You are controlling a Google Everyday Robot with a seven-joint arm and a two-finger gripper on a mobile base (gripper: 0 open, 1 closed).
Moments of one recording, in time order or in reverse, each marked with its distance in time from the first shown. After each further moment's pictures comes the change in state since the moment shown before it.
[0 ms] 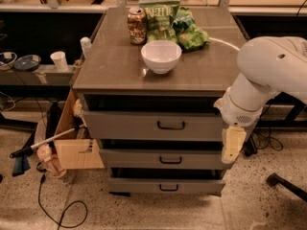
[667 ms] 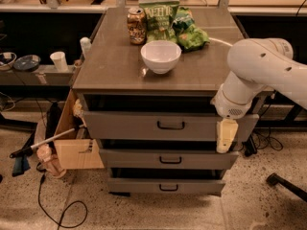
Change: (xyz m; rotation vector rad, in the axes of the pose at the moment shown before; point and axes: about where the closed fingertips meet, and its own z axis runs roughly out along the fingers) arm 0.003 -0.047 0.032 -0.001 0.013 0.000
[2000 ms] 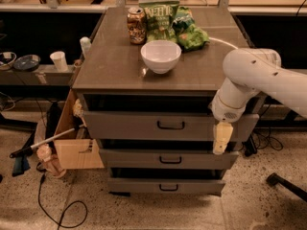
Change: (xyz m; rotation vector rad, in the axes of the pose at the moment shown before) arm 0.006 -0.011 0.040 -0.056 -0.015 0.020
